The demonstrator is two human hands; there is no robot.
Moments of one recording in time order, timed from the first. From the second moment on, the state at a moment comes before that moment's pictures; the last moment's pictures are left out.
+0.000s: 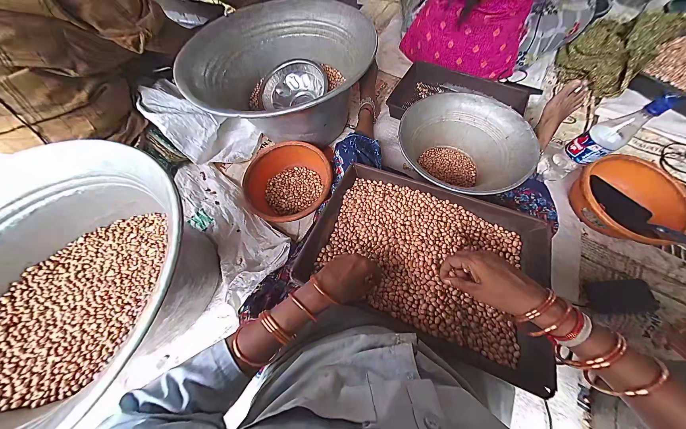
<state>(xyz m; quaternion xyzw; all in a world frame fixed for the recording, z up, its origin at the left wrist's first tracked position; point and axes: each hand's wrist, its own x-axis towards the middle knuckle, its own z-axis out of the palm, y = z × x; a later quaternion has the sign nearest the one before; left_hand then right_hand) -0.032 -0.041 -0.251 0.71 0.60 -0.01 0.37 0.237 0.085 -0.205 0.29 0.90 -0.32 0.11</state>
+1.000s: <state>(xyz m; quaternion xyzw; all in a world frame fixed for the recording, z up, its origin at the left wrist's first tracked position) -0.086 -0.032 -0.210 0.59 0.75 -0.07 0.30 0.275 0.132 -0.205 0.44 0.81 -0.14 0.37</state>
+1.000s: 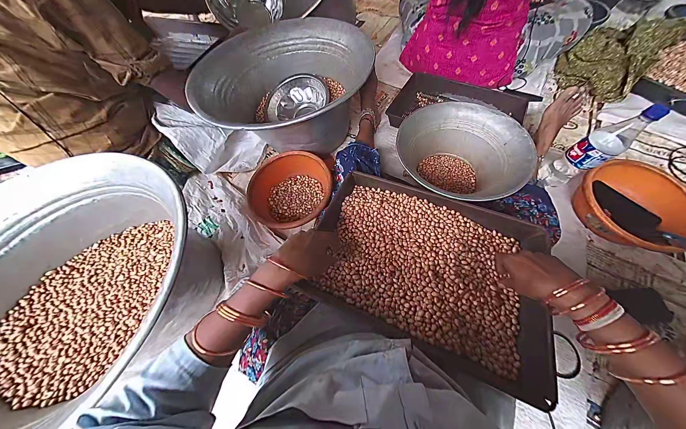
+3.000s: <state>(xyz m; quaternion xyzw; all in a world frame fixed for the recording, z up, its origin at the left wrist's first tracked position) 0.006 0.018 -0.248 0.68 0.58 0.22 0.40 0.303 0.019 -0.110 0.11 0.89 -0.23 -0.37</state>
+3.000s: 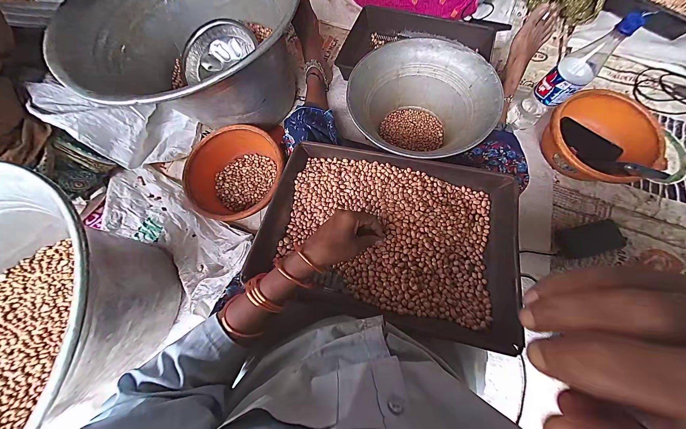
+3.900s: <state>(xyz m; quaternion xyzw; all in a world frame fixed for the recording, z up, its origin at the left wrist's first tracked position) -0.021 -0.039 -0.267 0.74 0.58 0.12 0.31 0.250 0.085 -0.243 0.28 0.95 -0.12 -0.06</state>
